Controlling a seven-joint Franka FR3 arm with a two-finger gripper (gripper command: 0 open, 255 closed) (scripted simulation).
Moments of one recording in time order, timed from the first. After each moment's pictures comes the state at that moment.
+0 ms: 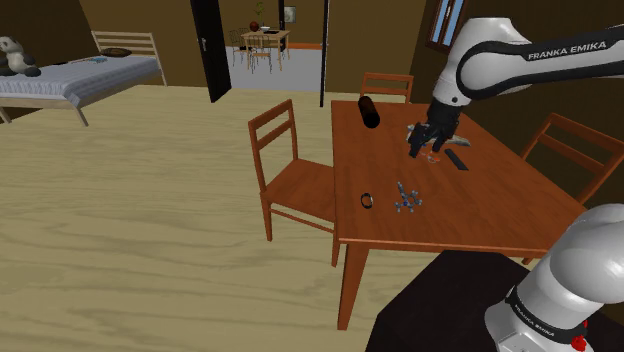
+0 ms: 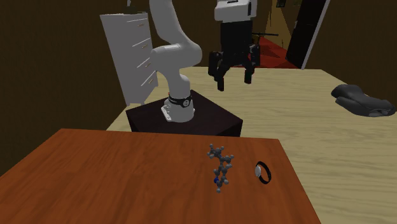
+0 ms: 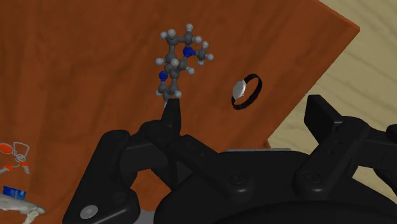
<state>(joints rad) -0.09 -0.61 -0.03 -2.52 0.02 2.03 0.08</state>
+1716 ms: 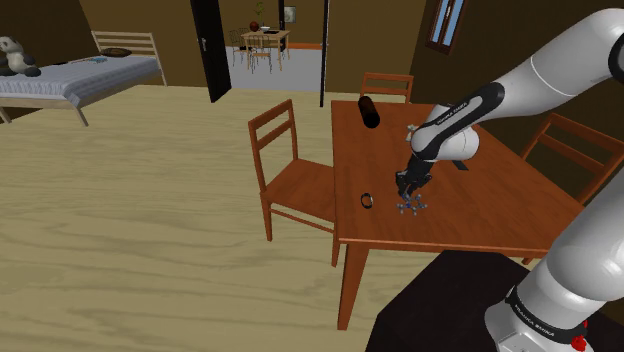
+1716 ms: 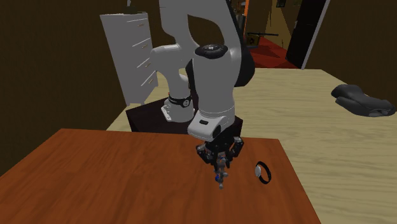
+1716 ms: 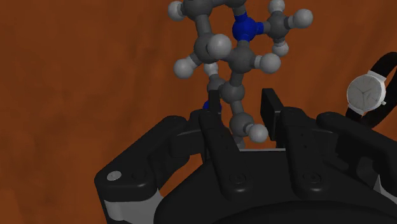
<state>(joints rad) -0.13 -0.01 -0.17 -2.58 0.23 2.66 -0.01</state>
